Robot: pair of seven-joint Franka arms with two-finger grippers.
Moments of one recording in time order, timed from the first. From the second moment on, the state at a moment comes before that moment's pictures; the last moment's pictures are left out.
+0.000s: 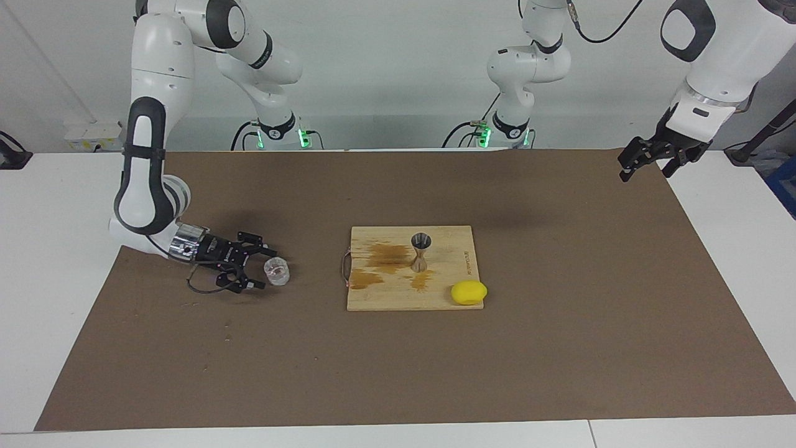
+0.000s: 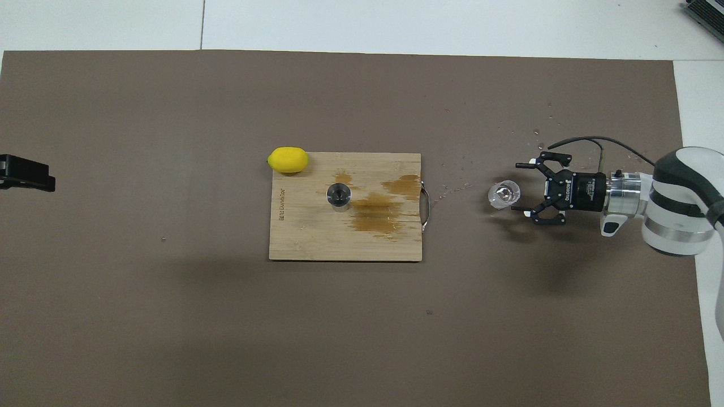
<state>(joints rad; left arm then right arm) 0.01 -0.02 0.05 -1.66 0.01 1.64 0.03 -0.17 0.43 -0.08 -1.99 1.27 1.82 0.67</state>
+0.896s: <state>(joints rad) 0.01 -0.03 0.04 -1.65 0.01 1.64 0.03 -0.10 0.12 -0.08 -1.91 0.79 1.82 0.81</state>
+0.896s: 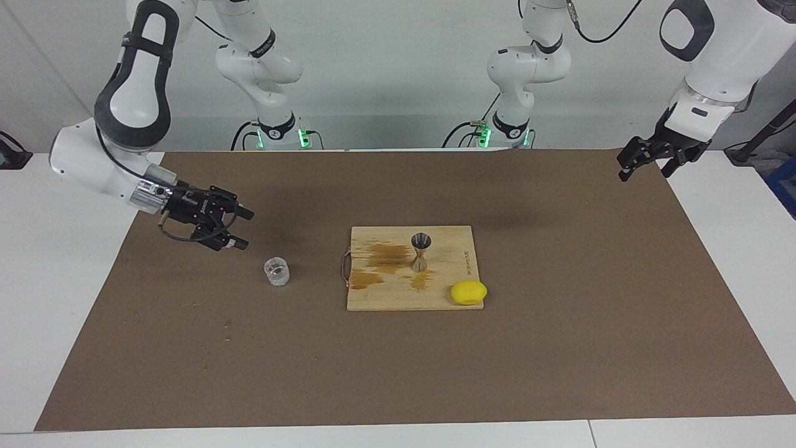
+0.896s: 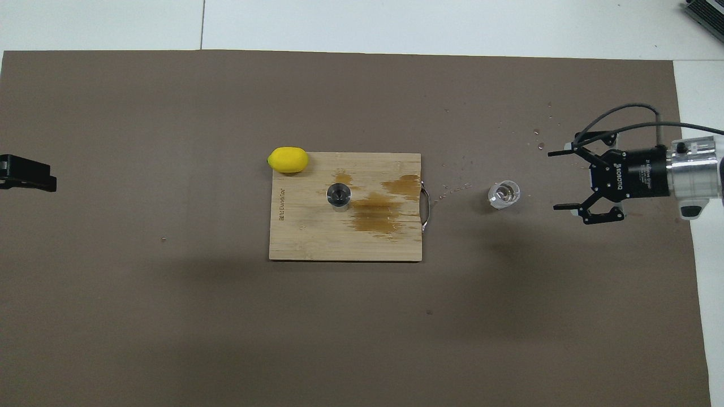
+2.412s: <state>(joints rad) 0.01 -0.08 0.04 -1.64 0.01 1.59 0.03 0.07 -0.06 -0.11 -1.61 0.03 1.53 0.22</state>
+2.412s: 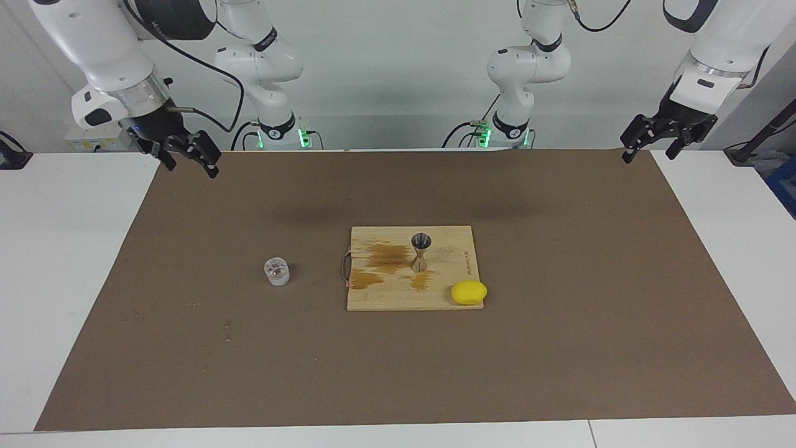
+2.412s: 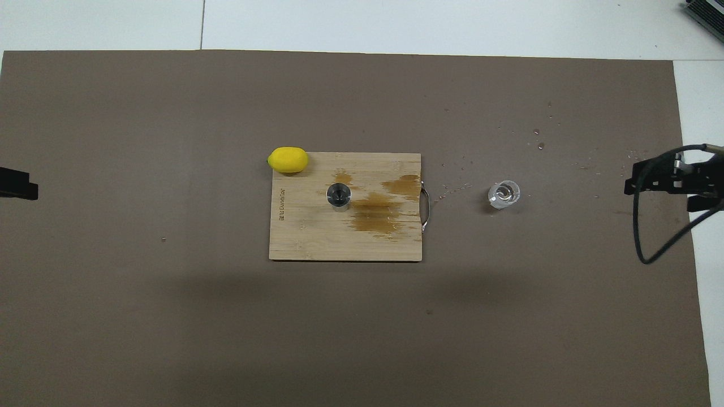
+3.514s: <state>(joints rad) 0.01 -0.08 0.05 -1.64 0.01 1.59 0.03 0.12 -0.05 -0.09 -1.60 -0.07 1.51 0.15</state>
